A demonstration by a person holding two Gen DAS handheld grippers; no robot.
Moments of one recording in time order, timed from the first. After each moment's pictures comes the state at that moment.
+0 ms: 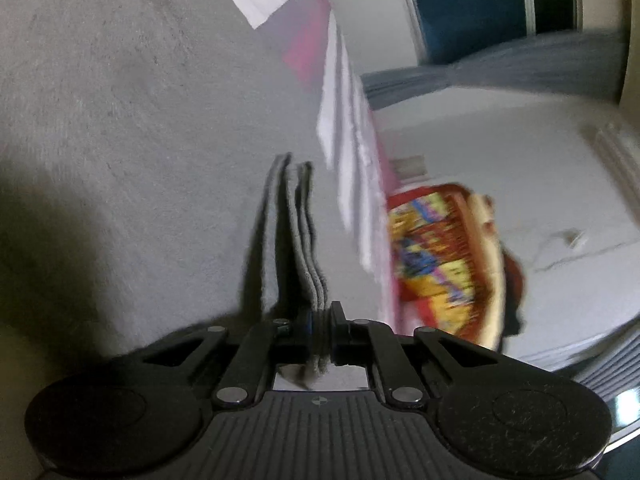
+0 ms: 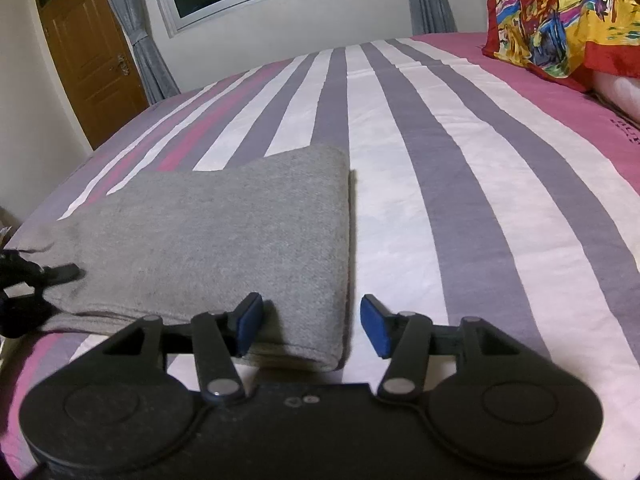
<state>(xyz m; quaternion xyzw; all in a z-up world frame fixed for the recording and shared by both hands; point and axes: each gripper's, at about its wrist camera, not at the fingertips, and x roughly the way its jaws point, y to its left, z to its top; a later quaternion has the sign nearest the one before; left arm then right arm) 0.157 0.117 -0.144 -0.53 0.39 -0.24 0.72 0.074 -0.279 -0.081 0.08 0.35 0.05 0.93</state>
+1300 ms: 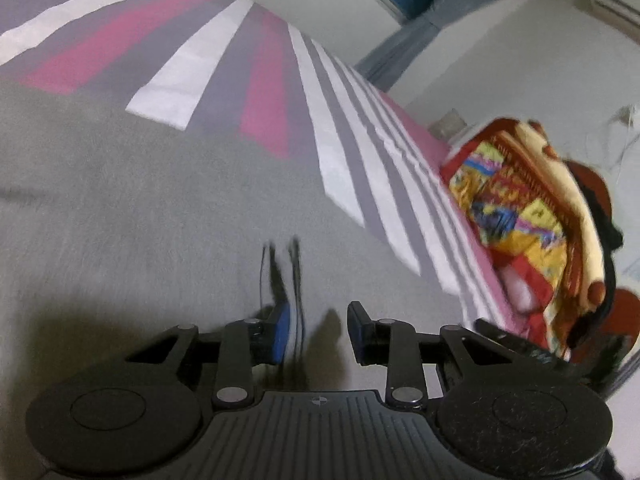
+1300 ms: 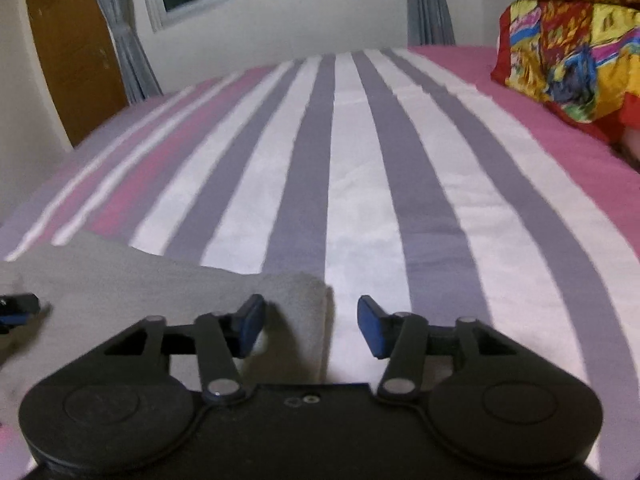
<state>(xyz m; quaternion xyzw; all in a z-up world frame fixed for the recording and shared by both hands) 0.219 0.093 -0.102 -0.27 0.40 -0.21 0.85 0.157 -0.290 -0.052 0.06 0.34 0.04 0.94</state>
